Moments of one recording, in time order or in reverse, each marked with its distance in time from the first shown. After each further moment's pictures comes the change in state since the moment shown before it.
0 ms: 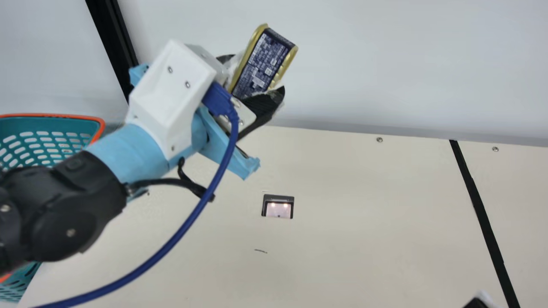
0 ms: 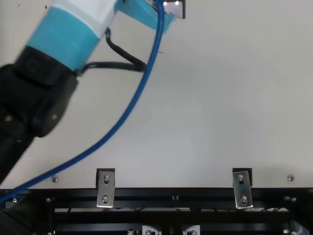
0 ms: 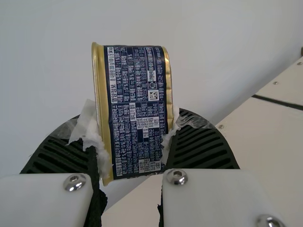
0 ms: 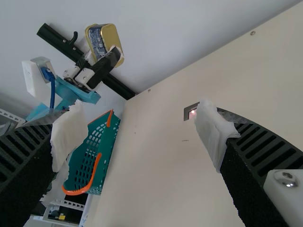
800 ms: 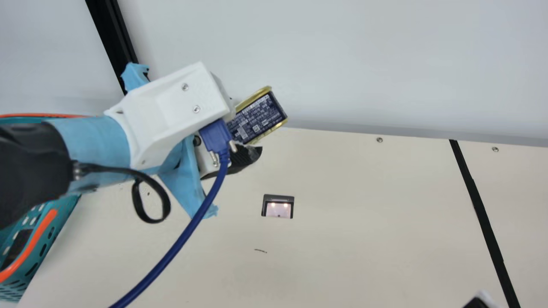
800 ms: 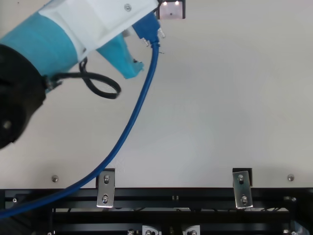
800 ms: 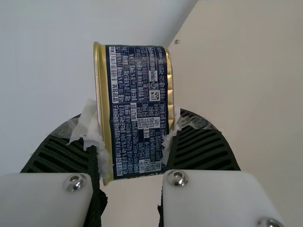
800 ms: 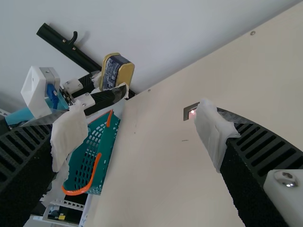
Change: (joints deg) left arm 2.0 -4.2 -7.5 -9.9 36.4 26.6; right arm 0.0 0.0 0.0 0.0 0.0 0.0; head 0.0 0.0
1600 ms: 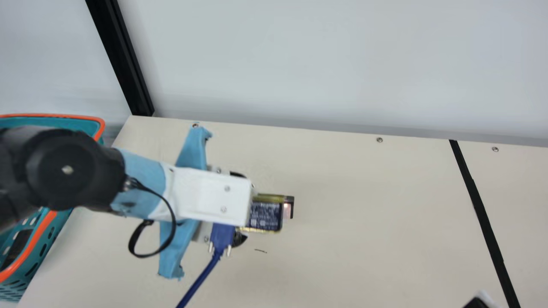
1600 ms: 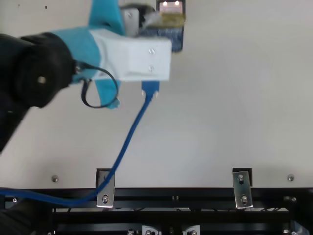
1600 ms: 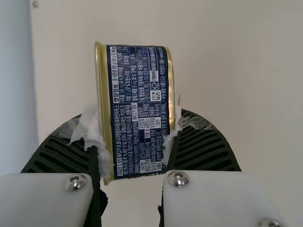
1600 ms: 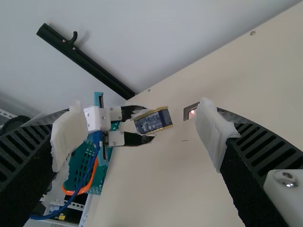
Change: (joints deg) left arm -0.1 9.0 0.7 -6.4 17.0 34.1; right arm 0.0 0.0 0.0 0.0 0.0 0.0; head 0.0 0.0
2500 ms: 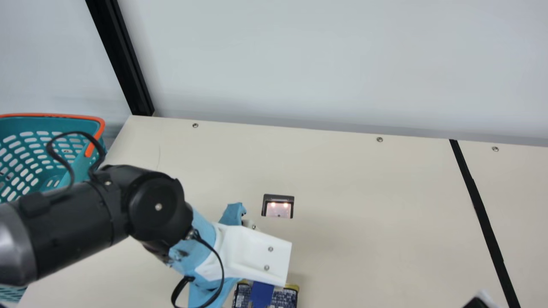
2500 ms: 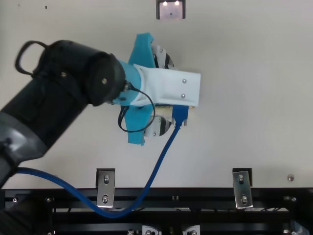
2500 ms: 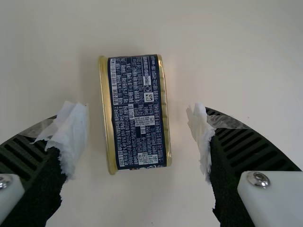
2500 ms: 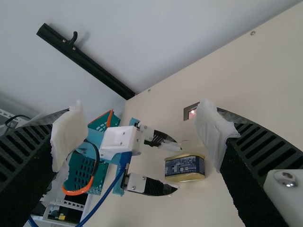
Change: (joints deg) left arm -6.3 8.0 0.9 -5.2 10.5 -9.7; right arm 0.0 0.0 0.0 0.0 0.0 0.0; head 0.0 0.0
